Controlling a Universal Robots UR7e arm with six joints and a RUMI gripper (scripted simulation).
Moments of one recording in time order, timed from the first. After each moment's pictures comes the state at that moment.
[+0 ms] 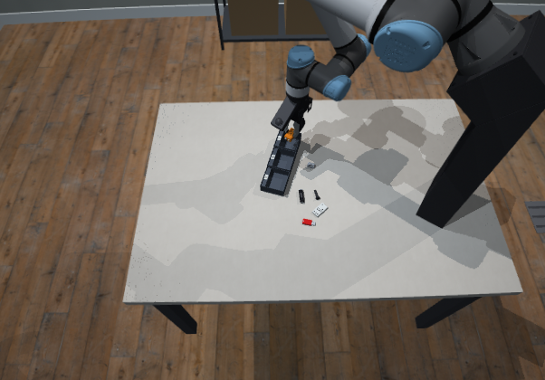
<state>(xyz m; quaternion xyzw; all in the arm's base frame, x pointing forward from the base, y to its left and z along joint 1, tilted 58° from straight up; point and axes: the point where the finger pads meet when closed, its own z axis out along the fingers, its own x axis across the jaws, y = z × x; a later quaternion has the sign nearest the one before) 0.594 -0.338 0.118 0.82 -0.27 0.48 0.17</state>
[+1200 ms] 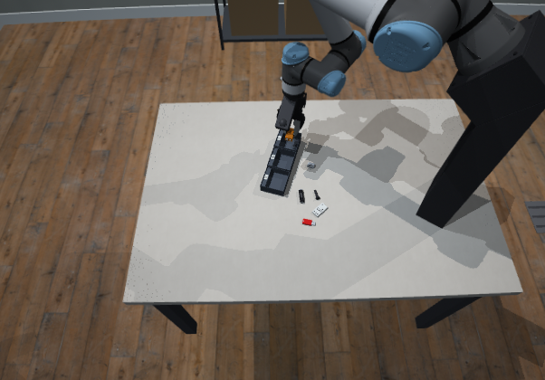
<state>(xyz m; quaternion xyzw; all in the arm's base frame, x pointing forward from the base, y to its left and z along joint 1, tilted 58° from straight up) 0.595 -0.340 0.120 0.86 -0.15 0.43 0.22</state>
